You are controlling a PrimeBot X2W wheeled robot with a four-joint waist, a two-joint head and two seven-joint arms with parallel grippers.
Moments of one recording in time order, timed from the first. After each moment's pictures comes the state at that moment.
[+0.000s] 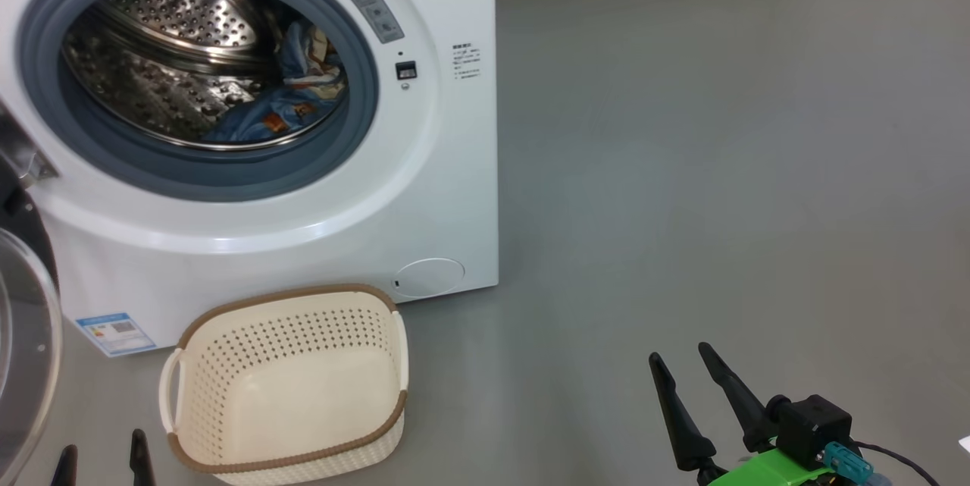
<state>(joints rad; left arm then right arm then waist) 0.20 0.06 0.22 0.05 -0.18 -0.03 -0.26 -0.02 -0.05 0.14 0.22 0.28 0.13 -0.26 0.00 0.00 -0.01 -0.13</state>
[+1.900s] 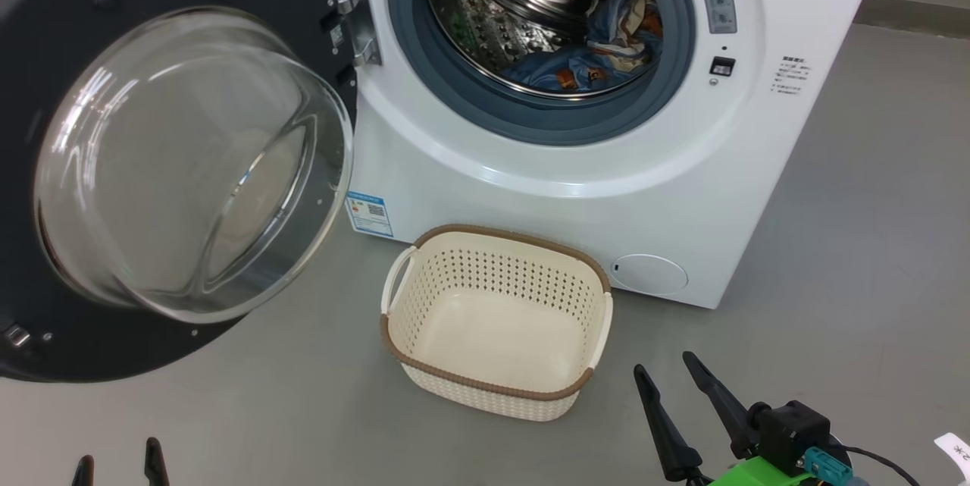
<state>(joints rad) 0.21 0.04 0.19 0.07 -0.21 0.01 -0.26 -0.02 -0.05 0.17 0.24 0.25 0.13 -0.26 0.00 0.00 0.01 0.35</state>
